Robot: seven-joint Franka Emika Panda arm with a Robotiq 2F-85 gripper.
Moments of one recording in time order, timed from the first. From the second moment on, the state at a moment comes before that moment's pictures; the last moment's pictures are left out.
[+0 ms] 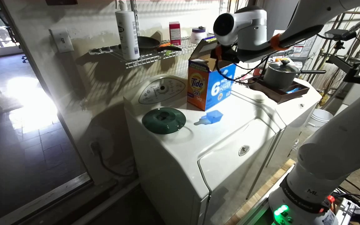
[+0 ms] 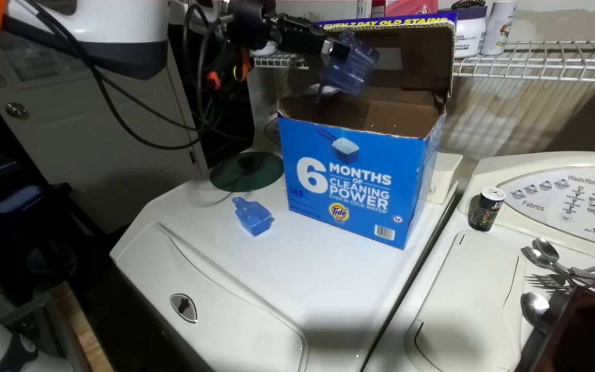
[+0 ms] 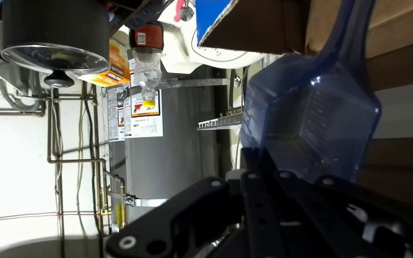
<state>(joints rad) -0.11 -0.24 -0.07 -2.22 -1.52 2.32 1.91</state>
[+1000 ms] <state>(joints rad) -0.11 -0.17 -0.11 -2.21 -1.55 2.33 2.00</state>
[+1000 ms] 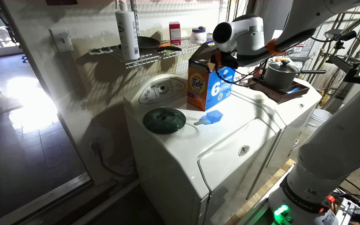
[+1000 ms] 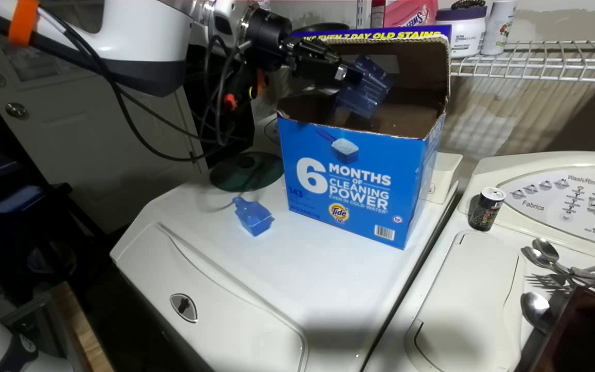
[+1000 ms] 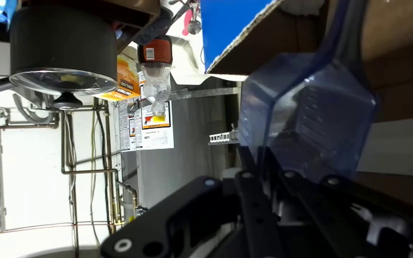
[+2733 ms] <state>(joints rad) -0.03 -0.25 -0.05 -2.24 -1.03 2.27 1.56</state>
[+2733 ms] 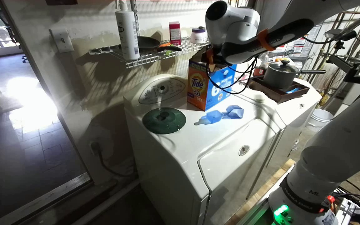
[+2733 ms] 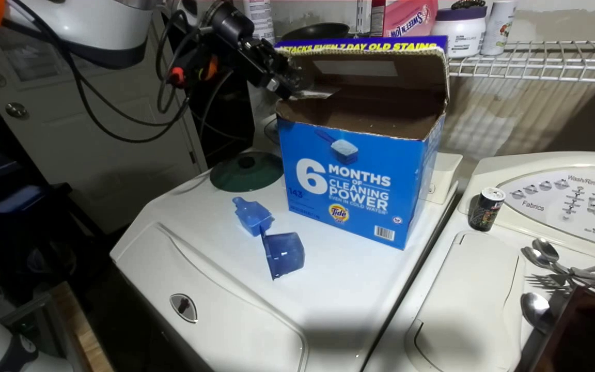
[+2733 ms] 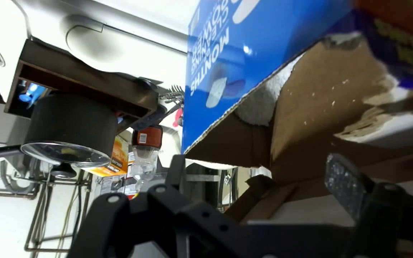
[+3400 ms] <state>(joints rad) -0.02 -0.34 -0.03 -2.33 -0.87 2.30 1.39</state>
